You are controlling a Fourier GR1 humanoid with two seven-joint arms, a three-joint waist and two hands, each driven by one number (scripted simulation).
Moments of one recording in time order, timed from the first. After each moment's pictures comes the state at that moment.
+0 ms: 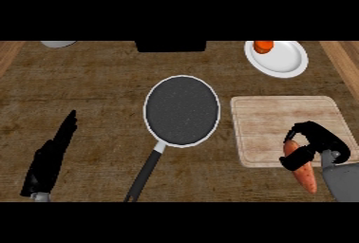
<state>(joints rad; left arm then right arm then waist) 0.08 0.28 -0.04 -1.61 -0.11 0.08 0.16 -0.21 -0.47 0.17 -1.43 0.36 0.39 0.88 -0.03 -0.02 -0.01</state>
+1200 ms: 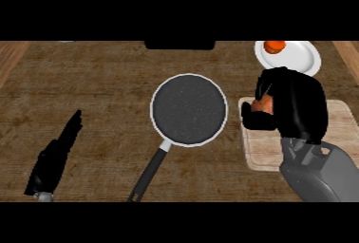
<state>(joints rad) 0.07 0.26 -0.05 -1.61 -0.13 0.04 0.14 -0.50 -0.32 0.34 -1.78 0.95 0.04 0.88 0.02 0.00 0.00</state>
